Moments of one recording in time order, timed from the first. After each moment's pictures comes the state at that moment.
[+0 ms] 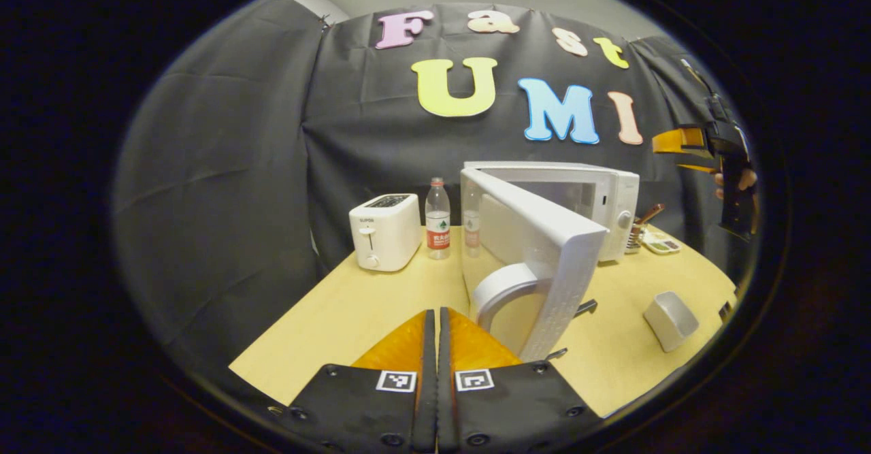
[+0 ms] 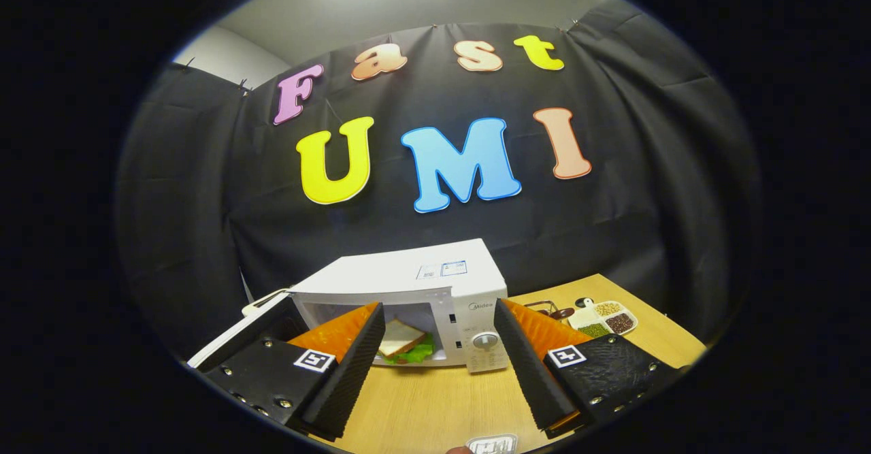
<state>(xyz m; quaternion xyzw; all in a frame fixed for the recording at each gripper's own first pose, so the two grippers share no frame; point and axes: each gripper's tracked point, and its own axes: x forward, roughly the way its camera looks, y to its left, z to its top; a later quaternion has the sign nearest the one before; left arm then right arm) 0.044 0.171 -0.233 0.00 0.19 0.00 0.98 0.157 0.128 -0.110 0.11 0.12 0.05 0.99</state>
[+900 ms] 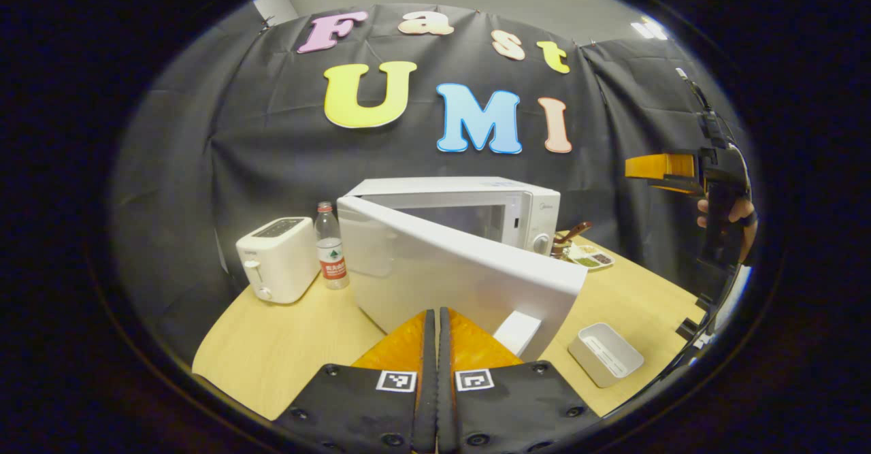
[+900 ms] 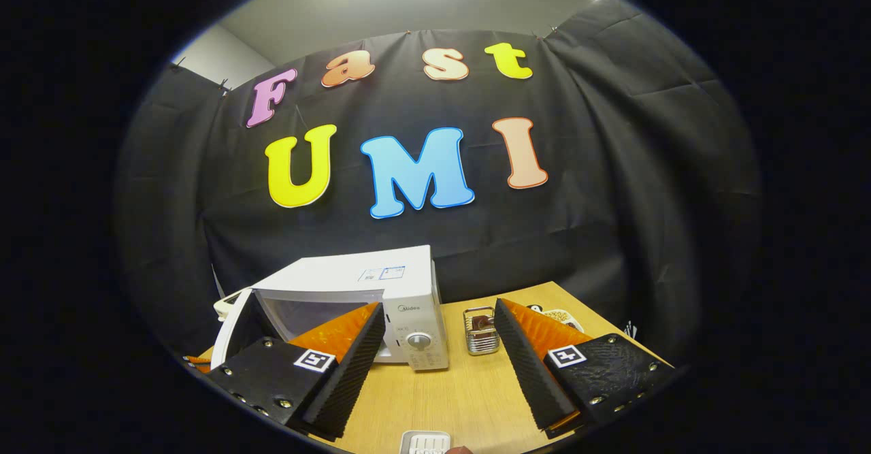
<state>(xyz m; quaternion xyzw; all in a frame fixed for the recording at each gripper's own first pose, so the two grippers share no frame) 0.112 0.018 -0.198 -0.01 0.17 -0.17 0.97 0.127 0.043 -0.109 0.08 0.13 -0.01 0.99</state>
